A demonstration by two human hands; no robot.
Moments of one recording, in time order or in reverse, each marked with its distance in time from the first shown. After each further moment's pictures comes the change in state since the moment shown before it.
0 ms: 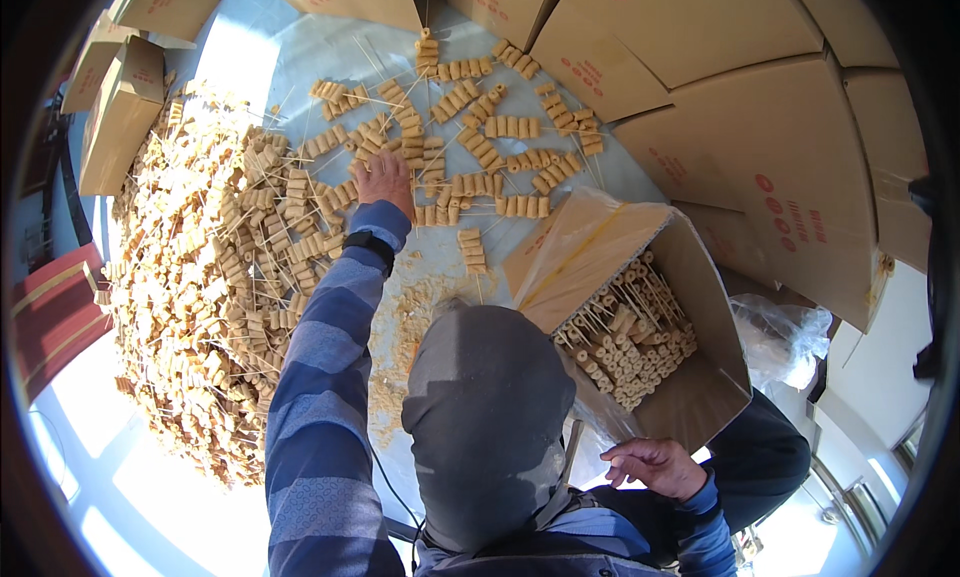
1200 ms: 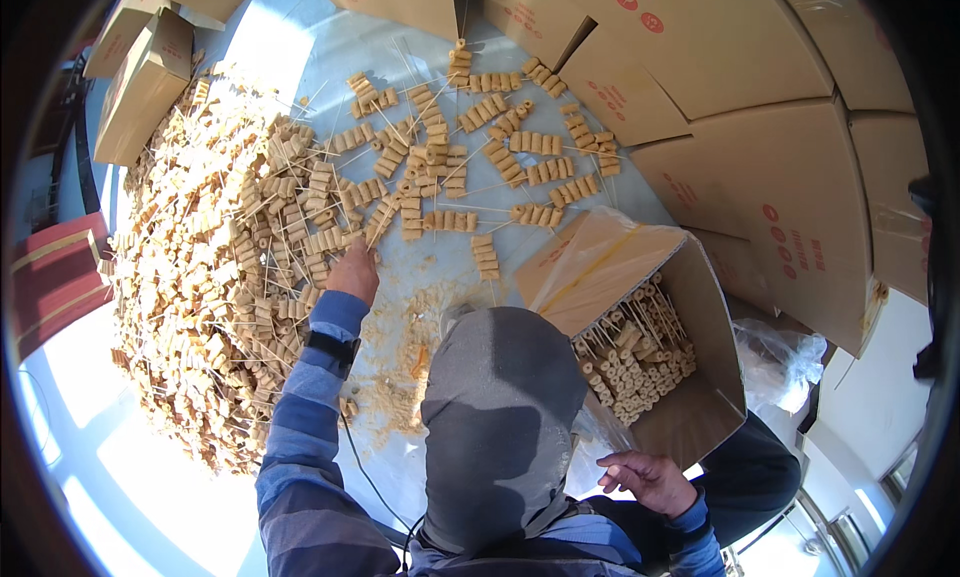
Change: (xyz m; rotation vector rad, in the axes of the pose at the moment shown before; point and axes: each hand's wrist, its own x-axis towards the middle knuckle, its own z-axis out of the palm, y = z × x) left_hand -0.138 -0.060 -0.027 -0.681 -0.358 -0.415; right_hand -0.001 -0.010 0.015 -0.163 0.062 -0.054
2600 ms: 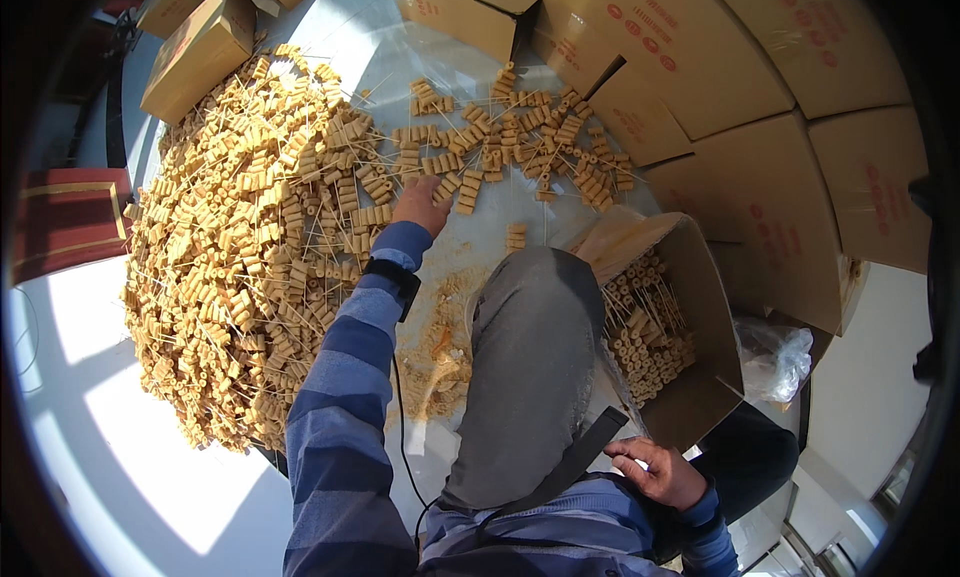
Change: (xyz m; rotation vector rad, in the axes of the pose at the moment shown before) left_hand 0.025 0.039 -0.031 -0.366 0.188 0.174; right_hand -0.040 -0.041 0.041 -0.482 0.017 -0.288
